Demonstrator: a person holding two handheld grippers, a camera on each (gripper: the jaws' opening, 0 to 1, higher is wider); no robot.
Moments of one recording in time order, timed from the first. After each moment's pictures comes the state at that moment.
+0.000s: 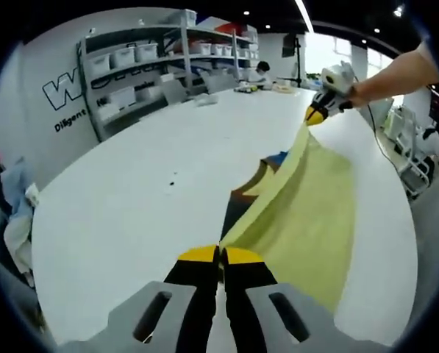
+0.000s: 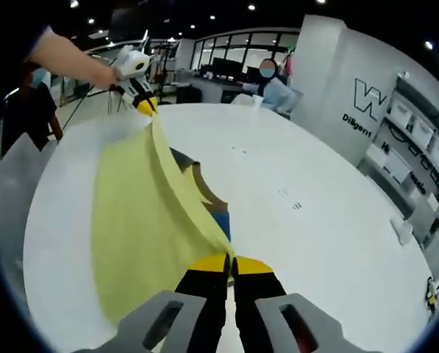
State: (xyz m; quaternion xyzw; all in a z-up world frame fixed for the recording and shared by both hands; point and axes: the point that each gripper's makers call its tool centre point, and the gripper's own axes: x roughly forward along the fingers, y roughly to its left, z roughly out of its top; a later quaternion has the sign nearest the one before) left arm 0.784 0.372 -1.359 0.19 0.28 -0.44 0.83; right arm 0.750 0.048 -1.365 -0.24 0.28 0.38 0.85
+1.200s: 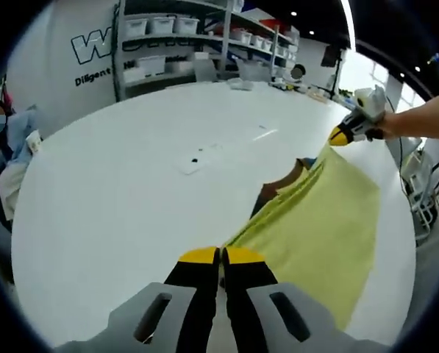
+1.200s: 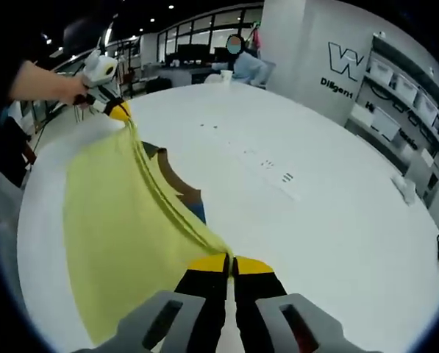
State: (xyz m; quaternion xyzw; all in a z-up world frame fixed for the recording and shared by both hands) left arm 0.824 0.373 -1.400 0.10 0.35 -0.37 0.85; right arm 0.786 0.045 -1.407 -0.19 0.36 0.31 0.86
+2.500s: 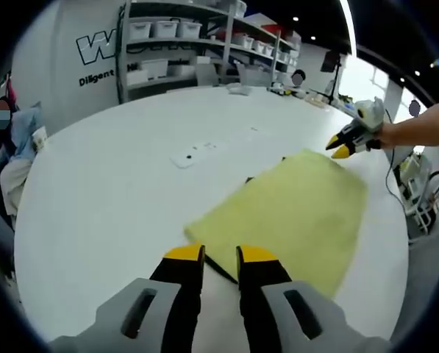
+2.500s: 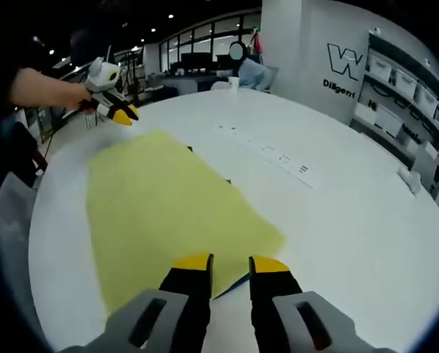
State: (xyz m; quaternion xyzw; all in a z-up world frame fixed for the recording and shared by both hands) left arm 0.774 0.387 -1.385 0.09 0.34 -0.38 0.86; right arm 0.732 0.053 -1.406 -0.16 0.34 0.34 0.86
